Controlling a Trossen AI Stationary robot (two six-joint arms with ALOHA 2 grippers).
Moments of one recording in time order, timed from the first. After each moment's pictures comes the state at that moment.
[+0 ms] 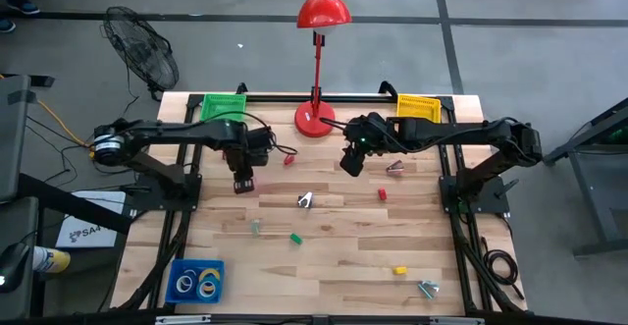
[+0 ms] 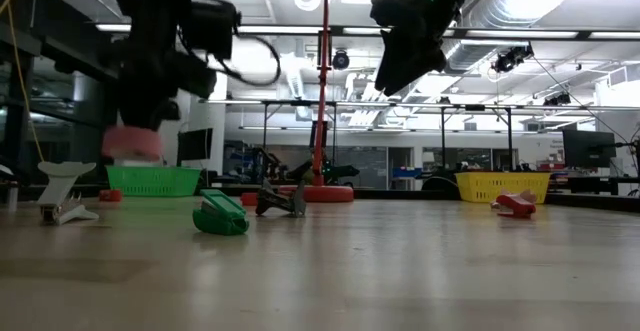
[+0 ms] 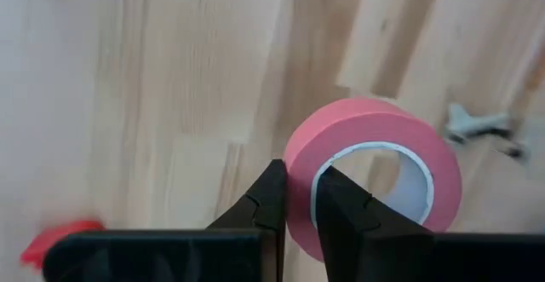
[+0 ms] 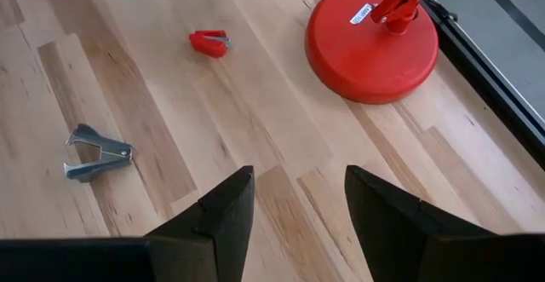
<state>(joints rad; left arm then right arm) 0.29 1.38 0.92 -1.02 0.17 0.05 -0.16 1.48 1.19 -0.62 0.23 0.29</state>
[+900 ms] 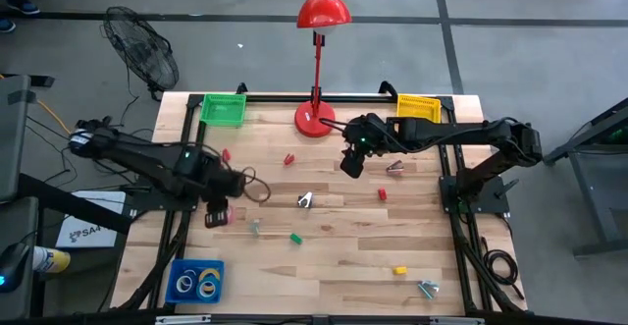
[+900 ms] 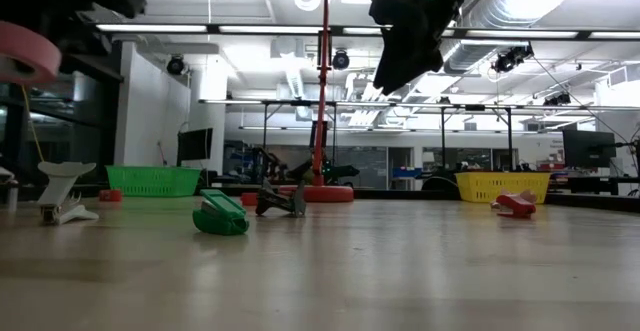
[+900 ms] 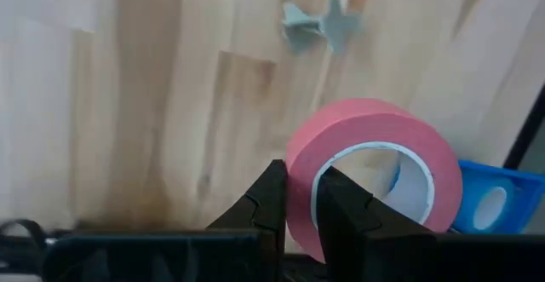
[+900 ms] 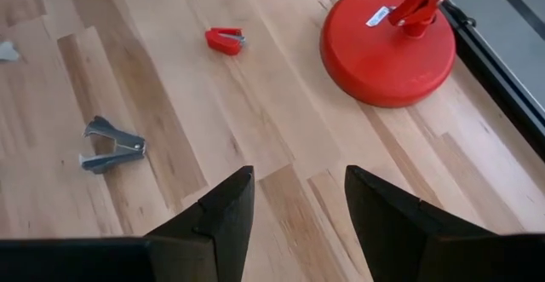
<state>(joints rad) -0.26 1.10 0.96 -1.21 0.15 -0.52 -0.16 1.48 1.19 -0.61 0.19 0.26</state>
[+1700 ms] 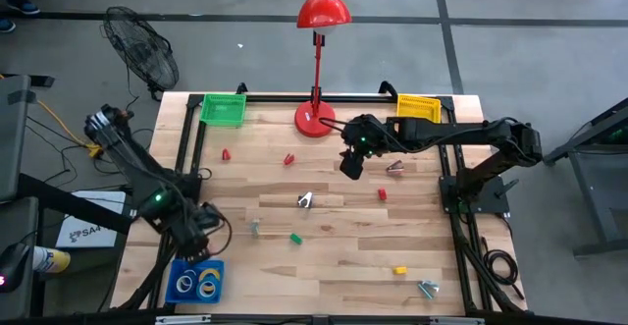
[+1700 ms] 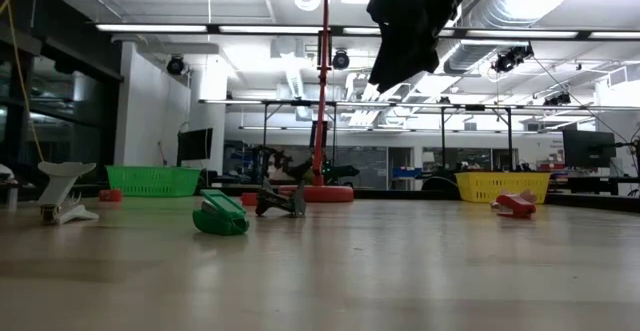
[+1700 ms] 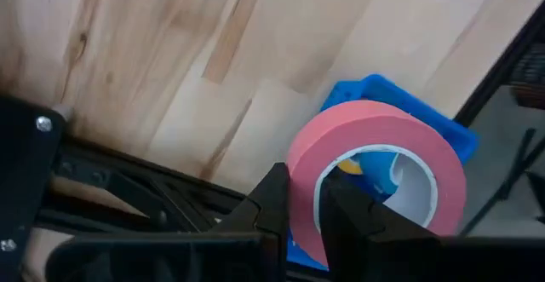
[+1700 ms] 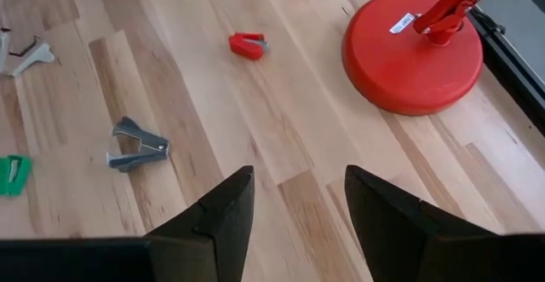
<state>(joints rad) -0.87 1.13 0.96 -1.14 0.08 -1.37 -0.16 1.48 1.19 -0.58 0.14 0.25</state>
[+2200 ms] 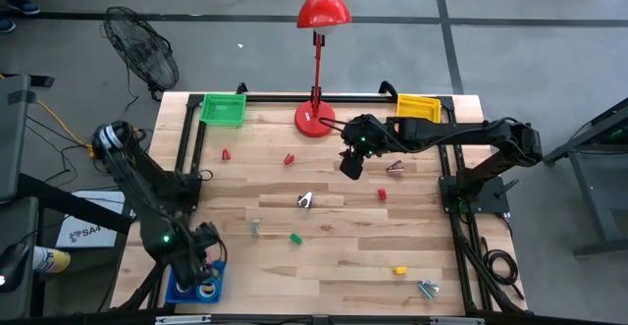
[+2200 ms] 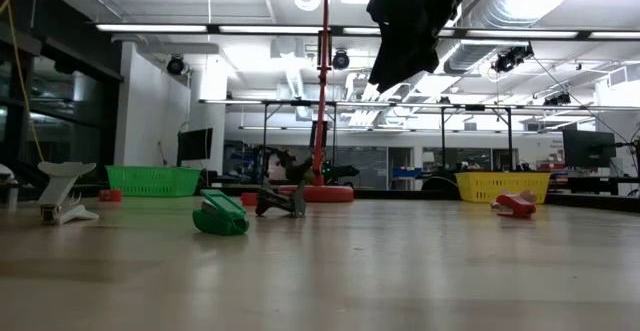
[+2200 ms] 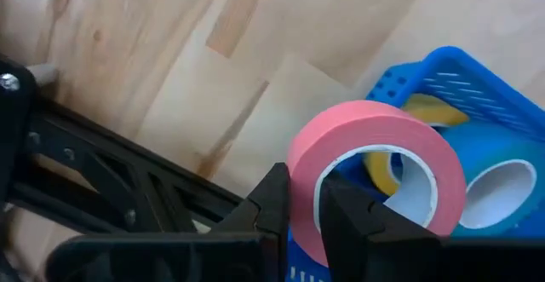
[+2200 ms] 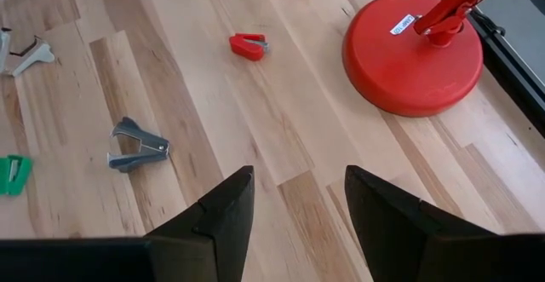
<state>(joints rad) -1.03 1.39 0.96 -1.08 0.02 -1.58 -0.16 1.48 1.19 -0.58 0.14 0.25</state>
